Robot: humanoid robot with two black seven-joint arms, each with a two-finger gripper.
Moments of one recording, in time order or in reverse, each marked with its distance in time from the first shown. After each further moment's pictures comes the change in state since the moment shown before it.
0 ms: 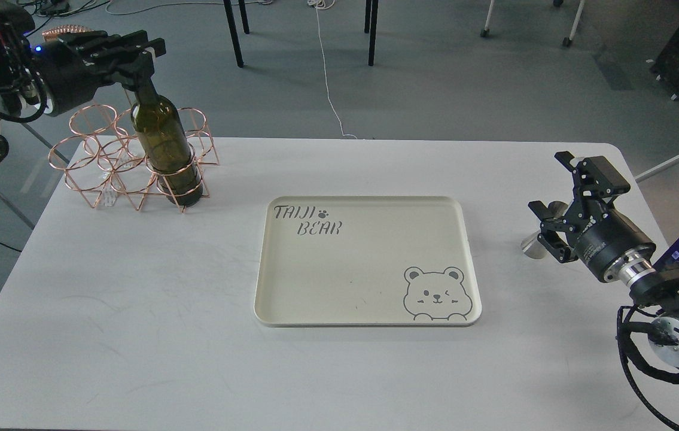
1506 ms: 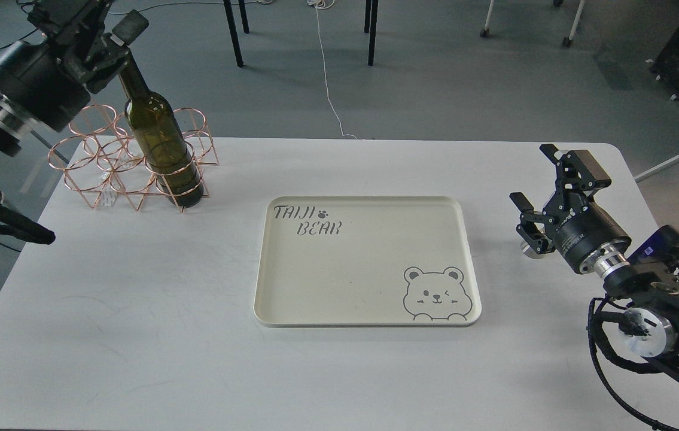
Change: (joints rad) left arm 0.335 0.126 -0.204 -0.544 -1.065 -0.027 0.001; right arm 0.002 0.119 0.052 -0.059 0.002 0.001 0.000
